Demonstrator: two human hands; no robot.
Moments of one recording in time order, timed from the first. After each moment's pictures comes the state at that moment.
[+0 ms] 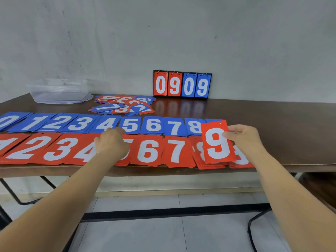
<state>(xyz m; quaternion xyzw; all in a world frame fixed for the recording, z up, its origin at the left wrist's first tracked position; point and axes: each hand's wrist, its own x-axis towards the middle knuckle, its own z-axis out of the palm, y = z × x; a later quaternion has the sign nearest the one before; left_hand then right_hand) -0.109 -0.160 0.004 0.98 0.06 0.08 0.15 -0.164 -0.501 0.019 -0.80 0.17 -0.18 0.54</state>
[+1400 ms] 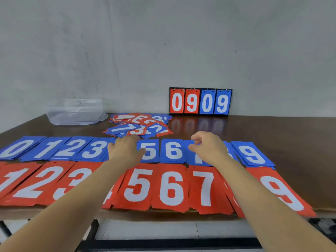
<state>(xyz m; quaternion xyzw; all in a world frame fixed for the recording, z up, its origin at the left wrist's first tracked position) -0.020 -0.135 0.020 0.99 0.01 0.11 0.13 -0.046 -0.377 0.029 -0.95 0.03 -0.14 0.27</state>
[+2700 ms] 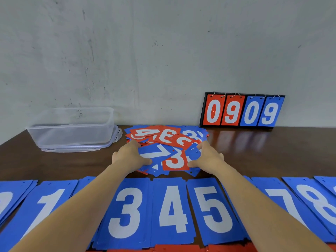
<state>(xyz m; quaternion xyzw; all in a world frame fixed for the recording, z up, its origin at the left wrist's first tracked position) 0.232 0.008 -0.002 0.98 0.00 -0.02 0.20 0.194 -0.231 -0.006 -0.96 0.14 0.00 0.24</state>
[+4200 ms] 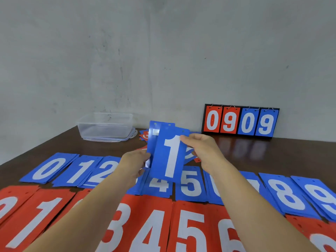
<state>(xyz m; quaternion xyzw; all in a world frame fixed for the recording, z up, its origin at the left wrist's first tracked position) 0.053 -0.032 0.037 0.68 0.16 -0.01 0.72 0.055 -0.225 0.073 -0.73 -0.01 -0.04 0.68</state>
